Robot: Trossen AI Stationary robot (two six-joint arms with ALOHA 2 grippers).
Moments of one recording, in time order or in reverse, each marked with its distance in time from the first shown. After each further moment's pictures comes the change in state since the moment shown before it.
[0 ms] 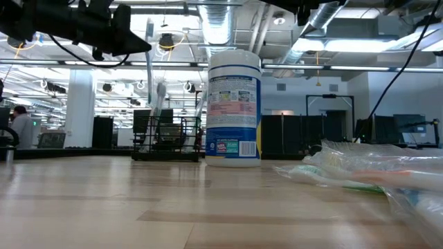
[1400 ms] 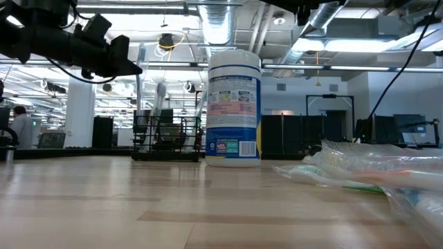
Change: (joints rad) left arm 0.079 0.004 -0.138 0.070 -0.050 -0.044; right arm 0.000 0.000 0.000 -0.001 0.000 -0.001
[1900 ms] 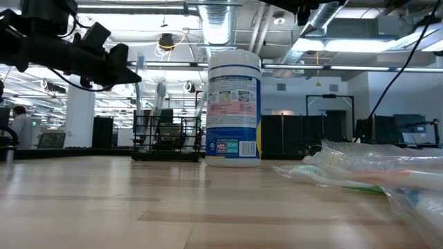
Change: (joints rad) left arm 0.000 0.070 -0.051 0.098 0.009 -0.051; right arm -0.003 0.000 0.000 0.000 0.000 -0.007
